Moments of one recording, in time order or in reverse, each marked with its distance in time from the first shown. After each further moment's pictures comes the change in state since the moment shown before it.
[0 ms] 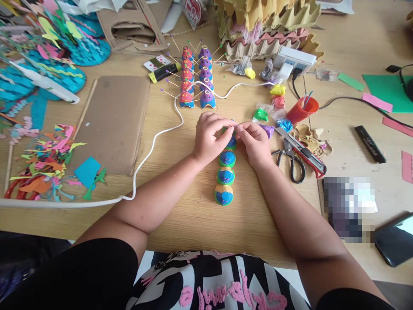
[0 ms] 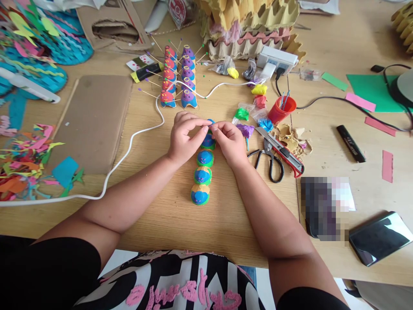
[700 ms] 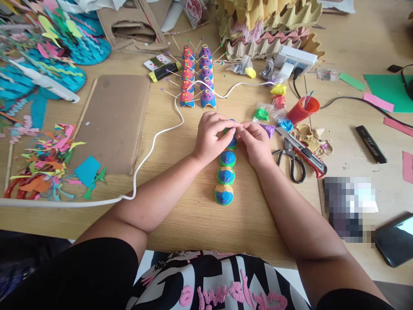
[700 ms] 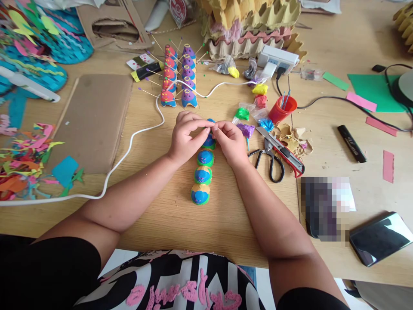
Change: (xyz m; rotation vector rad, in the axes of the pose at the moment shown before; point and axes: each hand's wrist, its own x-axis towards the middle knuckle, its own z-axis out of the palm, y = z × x) left_hand -0.001 -0.003 0.001 0.024 -0.041 0.053; right_hand 0.001 0.003 0.000 0.049 -0.004 -0.004
